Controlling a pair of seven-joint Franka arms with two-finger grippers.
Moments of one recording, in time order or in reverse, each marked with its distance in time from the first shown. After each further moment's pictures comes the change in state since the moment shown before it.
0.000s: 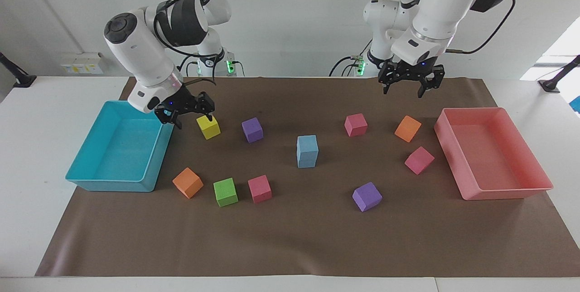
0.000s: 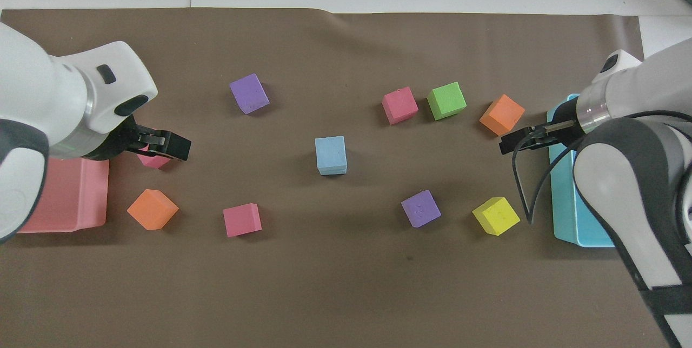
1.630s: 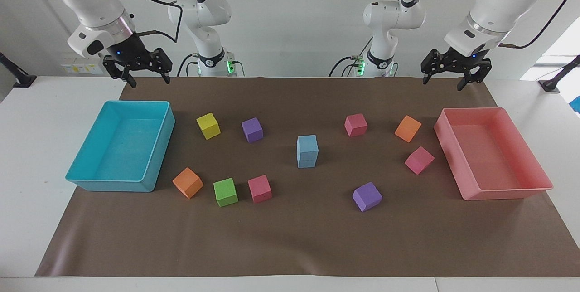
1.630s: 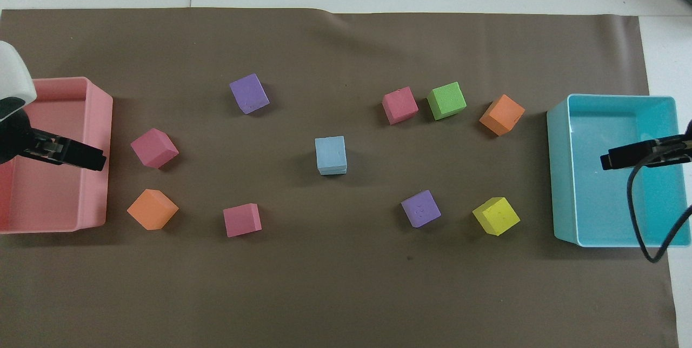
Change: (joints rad) left arm 0.156 -0.038 0.009 0.010 -0.022 -0.088 0.180; right arm -0.090 -0.117 -0.031 0.145 -0.096 -0.220 0.000
